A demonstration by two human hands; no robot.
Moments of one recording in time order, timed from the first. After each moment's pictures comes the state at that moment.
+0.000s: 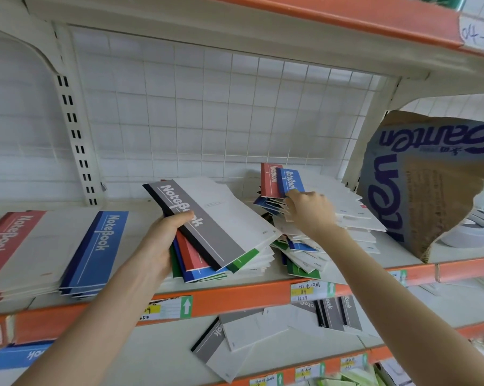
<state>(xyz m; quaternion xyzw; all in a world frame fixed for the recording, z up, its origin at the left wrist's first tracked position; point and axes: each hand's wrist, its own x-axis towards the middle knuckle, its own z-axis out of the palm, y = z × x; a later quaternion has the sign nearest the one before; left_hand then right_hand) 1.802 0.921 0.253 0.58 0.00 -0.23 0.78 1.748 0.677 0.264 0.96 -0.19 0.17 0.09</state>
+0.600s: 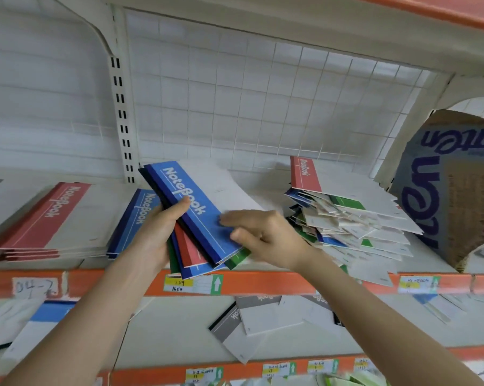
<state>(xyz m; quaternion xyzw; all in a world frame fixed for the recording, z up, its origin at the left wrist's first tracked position) 1.804 0.976 0.240 0.56 0.01 -0.15 0.82 1.744 0.800 0.241 0.92 0.25 0.21 -0.23</state>
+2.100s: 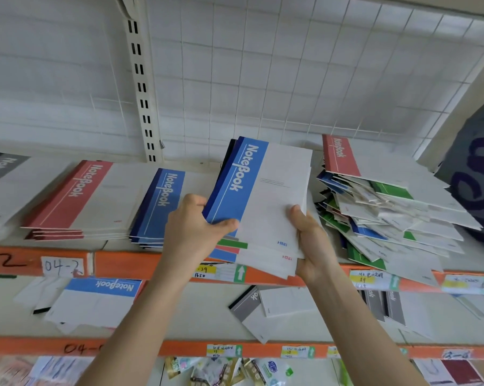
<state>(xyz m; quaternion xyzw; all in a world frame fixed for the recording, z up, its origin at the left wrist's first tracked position) 1.804 0.972 0.209 0.87 -0.09 0.06 0.48 1.751 0.806 0.201 0.43 -0.14 0.06 -0.89</state>
